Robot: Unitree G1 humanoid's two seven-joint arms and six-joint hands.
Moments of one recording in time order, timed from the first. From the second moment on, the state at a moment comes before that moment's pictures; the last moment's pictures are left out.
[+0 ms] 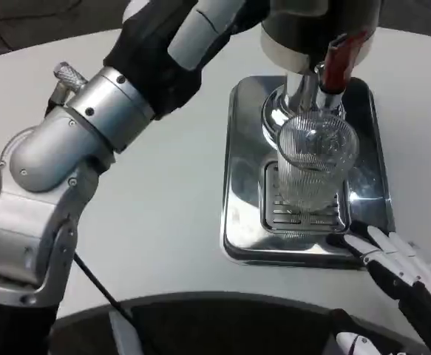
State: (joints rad) left arm -0.83 0.34 -0.01 -0.13 -0.25 0.18 -0.48; right arm 0.52 -0.33 -0.11 -0.89 -0.60 -0.07 0.32
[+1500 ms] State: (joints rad) left arm -0.96 0.30 -0.18 0.18 0.01 -0.03 -0.59; right arm 0.58 -0.32 -0.09 -0.94 -0.60 -0.09 0.32
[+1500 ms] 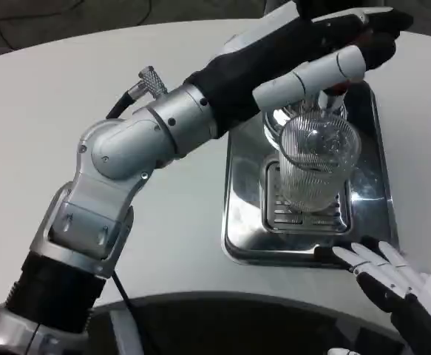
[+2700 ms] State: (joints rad) left arm -0.99 0.35 -0.26 0.25 0.17 -0.22 -0.60; right arm 0.38 -0.24 -0.06 -0.82 -0.37 0.08 0.30
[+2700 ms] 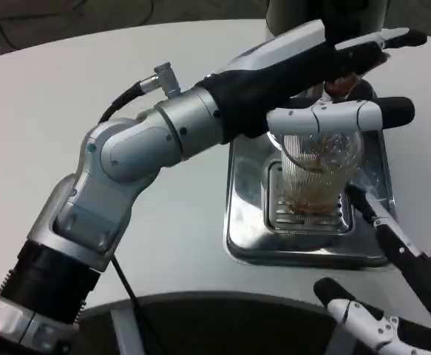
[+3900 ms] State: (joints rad) left arm -0.99 0.37 -0.26 0.23 0.17 -0.22 -0.60; right arm -0.01 -0.21 -0.07 -0.35 -0.25 -0.02 0.09
